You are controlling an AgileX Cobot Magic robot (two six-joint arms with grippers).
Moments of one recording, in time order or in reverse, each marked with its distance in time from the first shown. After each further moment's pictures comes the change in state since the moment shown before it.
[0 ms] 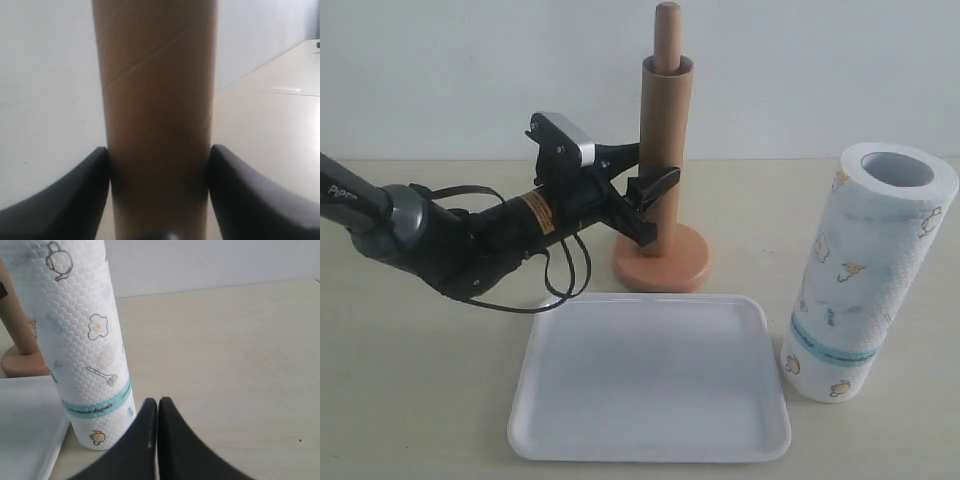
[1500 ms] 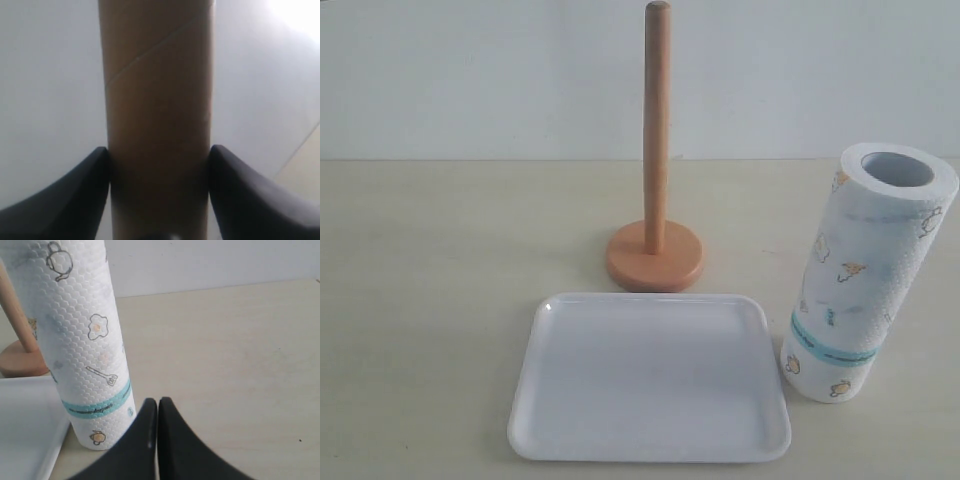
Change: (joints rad) left arm 0.000 -0.797 -0.129 0.398 0.588 -0.543; right arm 0.000 0.000 0.000 0.000 0.000 0.000
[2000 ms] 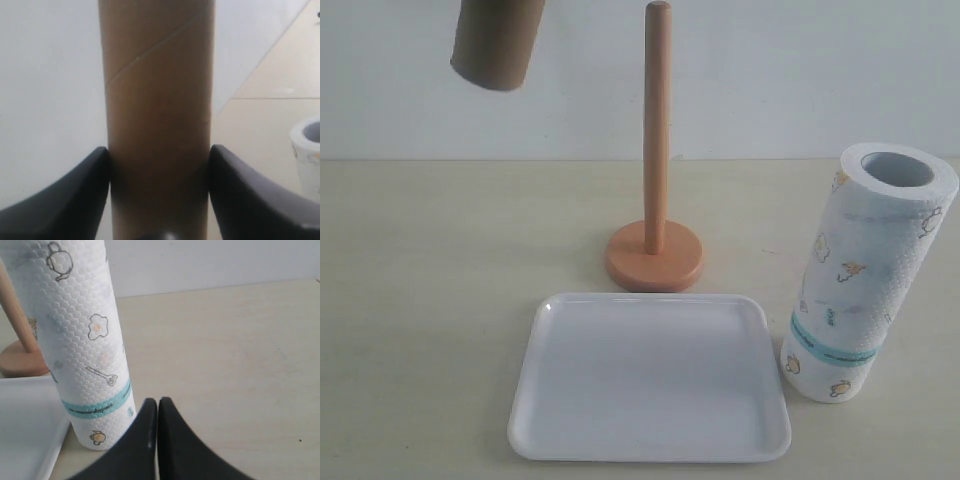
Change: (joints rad) left arm 0.000 -0.212 0.173 0.798 0.105 -0.595; right arm 0.000 0.000 0.000 0.000 0.000 0.000
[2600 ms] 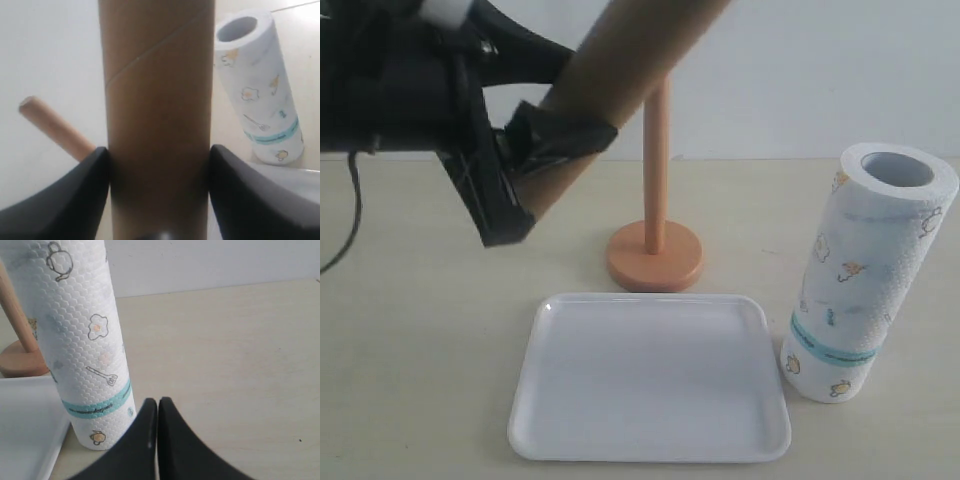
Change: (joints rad) left arm -0.153 -0.002 0.242 0.021 0.072 0.199; right arm 0.000 0.000 0.000 0.000 0.000 0.000
